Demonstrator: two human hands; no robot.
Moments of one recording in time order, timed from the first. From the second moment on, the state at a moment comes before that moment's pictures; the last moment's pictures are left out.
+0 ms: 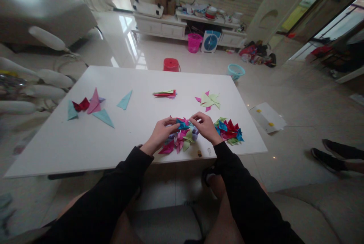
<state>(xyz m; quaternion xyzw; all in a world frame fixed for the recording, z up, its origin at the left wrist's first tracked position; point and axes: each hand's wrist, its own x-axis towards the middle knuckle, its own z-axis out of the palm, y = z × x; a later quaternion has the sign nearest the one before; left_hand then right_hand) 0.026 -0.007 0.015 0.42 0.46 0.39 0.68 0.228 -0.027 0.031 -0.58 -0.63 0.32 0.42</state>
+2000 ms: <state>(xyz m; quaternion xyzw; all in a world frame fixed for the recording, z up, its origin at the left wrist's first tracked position) 0.021 -0.007 0.024 0.55 0.46 0.38 0.59 0.220 -0.031 0.028 -0.53 -0.68 0.30 0.41</state>
